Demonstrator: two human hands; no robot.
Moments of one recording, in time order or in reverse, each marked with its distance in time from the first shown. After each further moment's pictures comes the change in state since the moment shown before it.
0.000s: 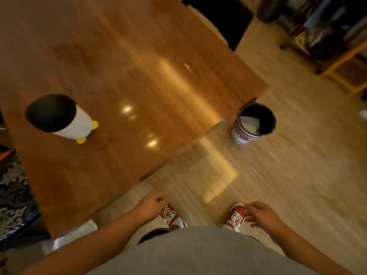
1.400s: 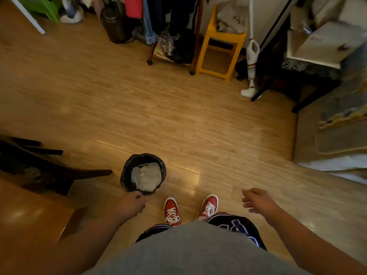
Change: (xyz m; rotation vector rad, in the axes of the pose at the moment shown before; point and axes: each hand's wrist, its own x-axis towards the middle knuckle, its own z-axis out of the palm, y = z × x) left_hand 0.235 0.603 0.216 0.285 -0.147 0.011; right_hand 0.187 0.025 -0.550 0.481 0.324 0.236
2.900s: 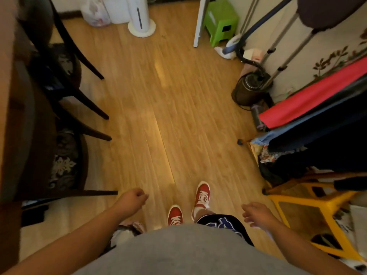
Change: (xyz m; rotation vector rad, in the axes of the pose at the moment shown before) left_hand 0.207 0.215 -0.309 -0.659 0.356 -0.195; right_hand 0.261 -0.705 0.169 -0.861 -0.327 -0.300
